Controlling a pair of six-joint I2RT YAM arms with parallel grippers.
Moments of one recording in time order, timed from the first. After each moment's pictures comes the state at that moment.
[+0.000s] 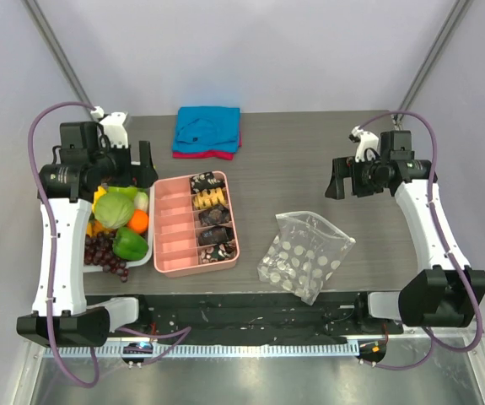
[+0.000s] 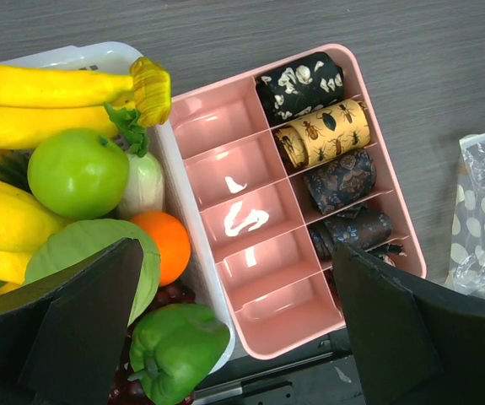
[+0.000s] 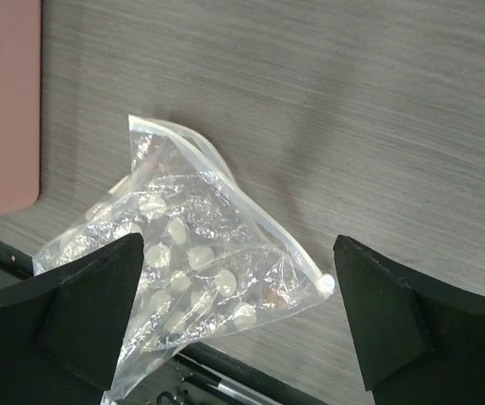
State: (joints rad) left arm 0.02 1.21 1.57 -1.09 0.26 0.04; right arm -0.04 1.29 1.25 -0.88 -0.43 -0.13
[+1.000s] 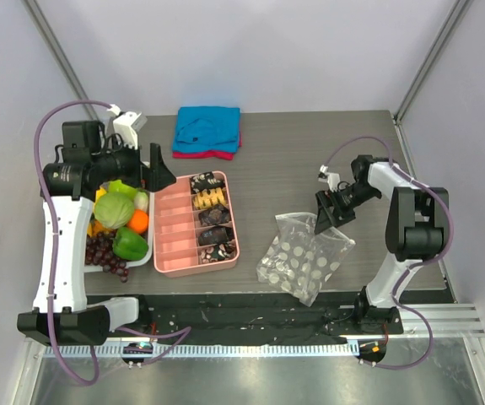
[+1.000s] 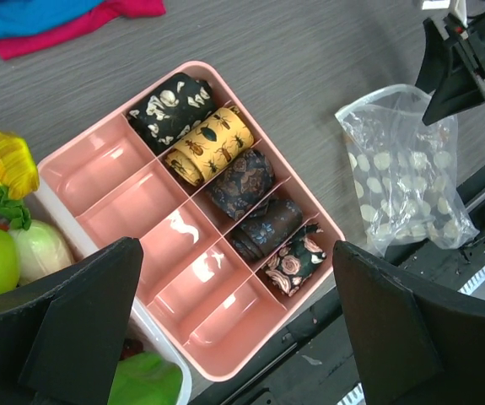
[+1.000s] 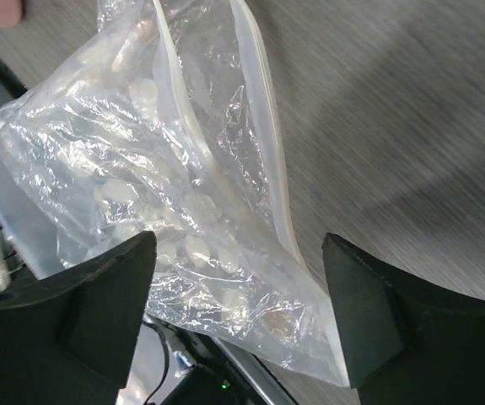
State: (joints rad) left arm 0.02 1.22 1.56 -1.06 0.63 0.13; right arm -0.04 1.78 1.18 -1.04 -0.67 -0.55
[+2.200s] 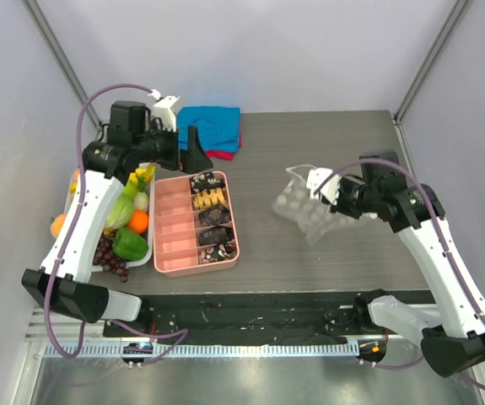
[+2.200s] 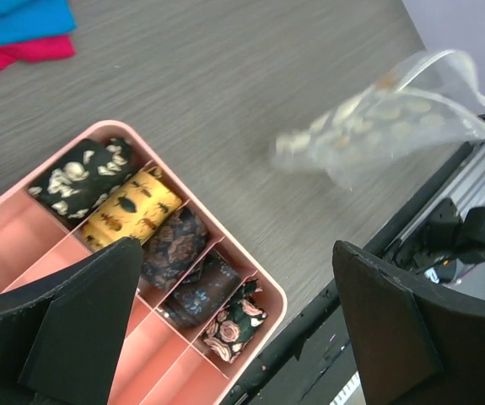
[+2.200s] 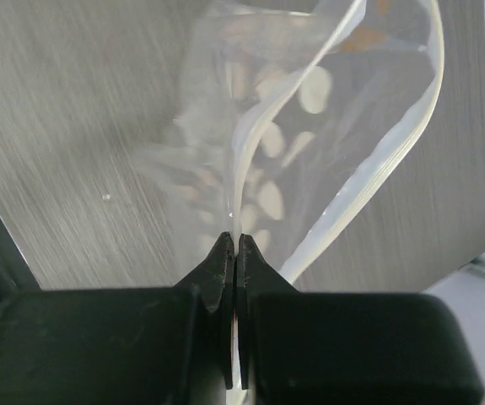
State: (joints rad) left arm -0.25 1.38 1.61 -0.85 0.54 -0.13; right arm 0.30 1.05 1.29 -1.07 -0.33 -0.96
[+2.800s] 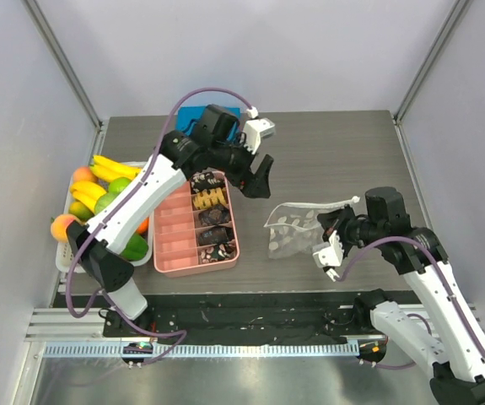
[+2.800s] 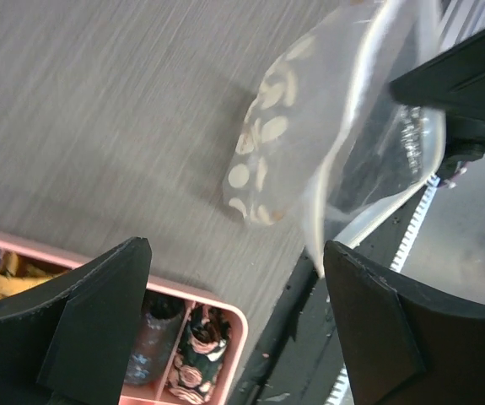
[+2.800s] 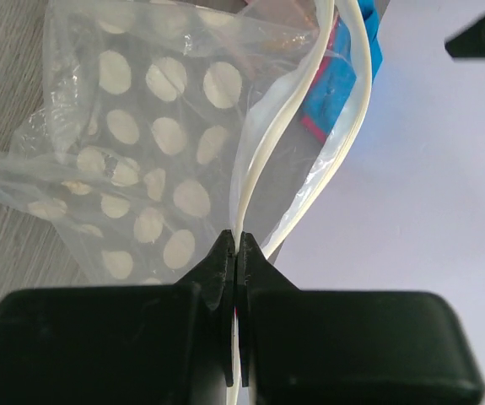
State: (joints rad) left arm -0.67 1.66 1.81 -0.92 0.50 0.00; right arm 0.33 0.73 0.93 -0.95 -0.56 -1.81
